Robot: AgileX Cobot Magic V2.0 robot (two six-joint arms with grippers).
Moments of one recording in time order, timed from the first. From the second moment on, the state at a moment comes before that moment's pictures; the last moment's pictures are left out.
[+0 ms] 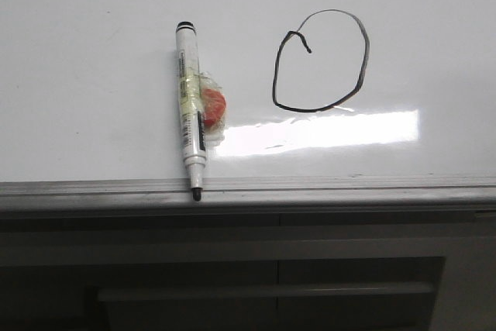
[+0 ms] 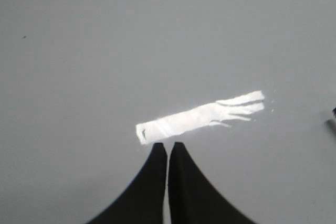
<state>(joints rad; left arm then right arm) -0.24 0.13 -0.18 0.06 0.09 0.04 0.54 0.13 -0.22 0.24 0.14 -0.48</state>
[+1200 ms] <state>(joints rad) -0.09 0.00 0.00 -0.12 0.33 0.12 0.54 0.13 -0.22 0.24 0.13 -0.48</state>
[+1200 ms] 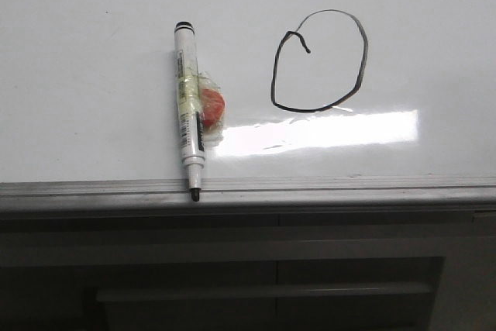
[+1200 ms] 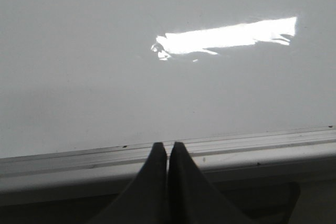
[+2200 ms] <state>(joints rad) -0.09 0.00 0.00 -0.13 0.33 0.12 0.54 0.13 -0.12 0.24 0.13 -0.48</state>
